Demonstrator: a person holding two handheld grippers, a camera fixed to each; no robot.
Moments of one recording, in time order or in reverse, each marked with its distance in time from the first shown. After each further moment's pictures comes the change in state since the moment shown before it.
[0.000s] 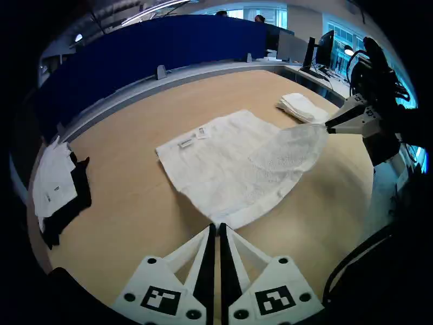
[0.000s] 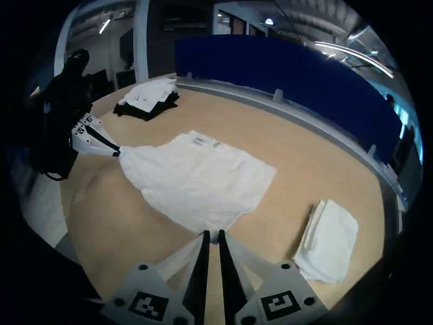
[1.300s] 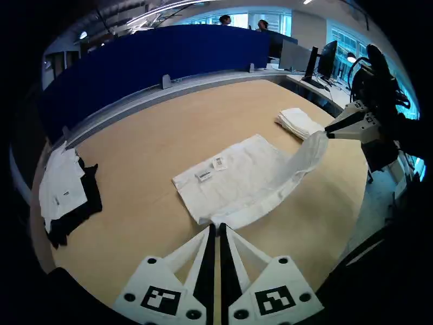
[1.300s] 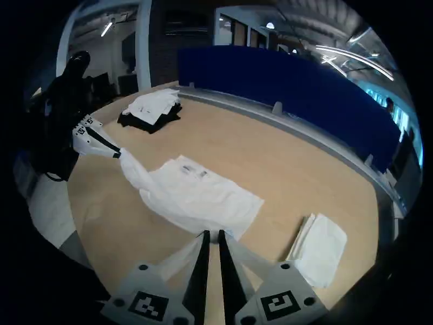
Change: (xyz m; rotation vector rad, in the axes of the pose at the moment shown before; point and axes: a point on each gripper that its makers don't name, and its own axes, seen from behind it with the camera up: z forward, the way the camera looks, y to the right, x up) left arm 0.033 0.001 -0.042 0.003 0.012 -0.035; right arm 0.037 0.003 -0.028 0.007 0.018 -0.001
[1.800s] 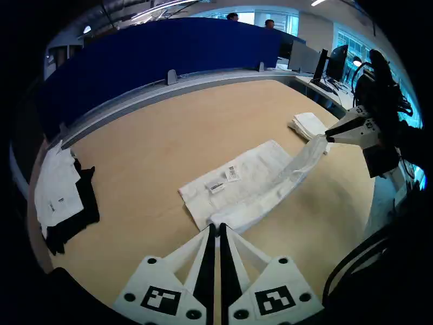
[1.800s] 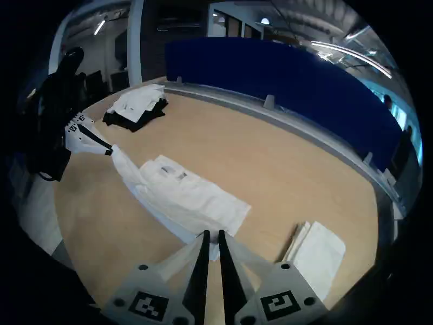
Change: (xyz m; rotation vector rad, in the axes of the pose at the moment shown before) left arm 0.020 -0.023 0.046 0.004 -0.020 -0.035; right arm 0.006 0.041 0.046 -0.036 -0.033 0.017
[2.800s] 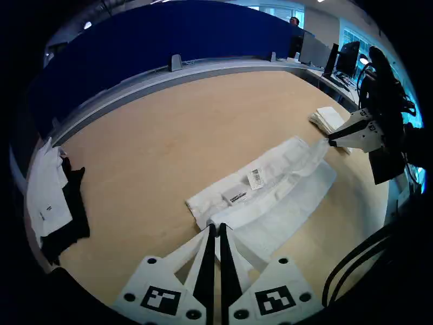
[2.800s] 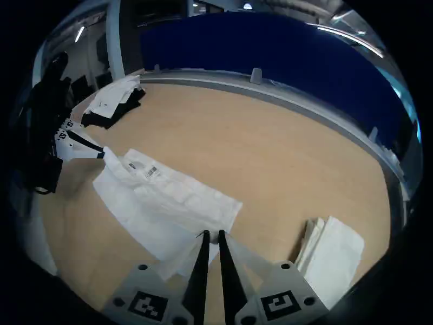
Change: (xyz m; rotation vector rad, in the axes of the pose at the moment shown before) left arm 0.003 -0.028 0.078 0.025 -0.042 -0.003; right arm -0.016 0.035 0.075 -0.027 -0.070 0.105
